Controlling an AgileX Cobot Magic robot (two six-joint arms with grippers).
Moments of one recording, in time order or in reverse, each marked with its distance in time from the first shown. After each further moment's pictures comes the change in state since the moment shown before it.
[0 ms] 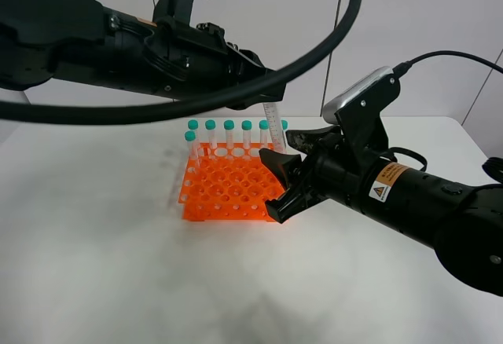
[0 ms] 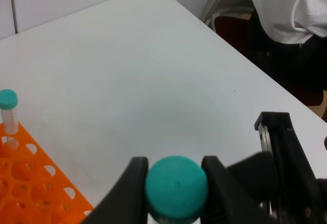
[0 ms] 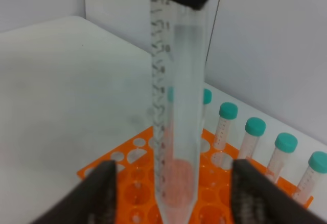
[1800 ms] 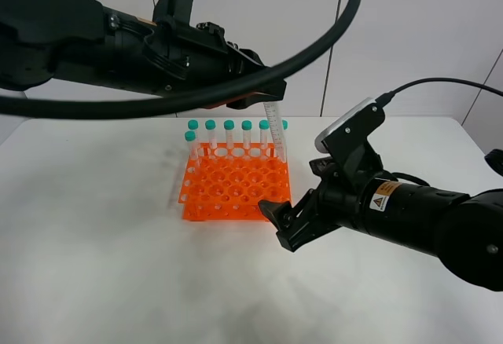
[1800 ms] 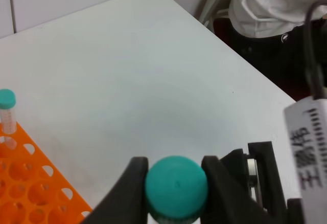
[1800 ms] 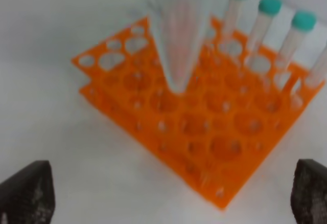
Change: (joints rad) left arm 0.000 0.000 0.000 -0.010 0.000 0.000; right arm -0.017 0.000 0.000 0.237 0.296 -0.186
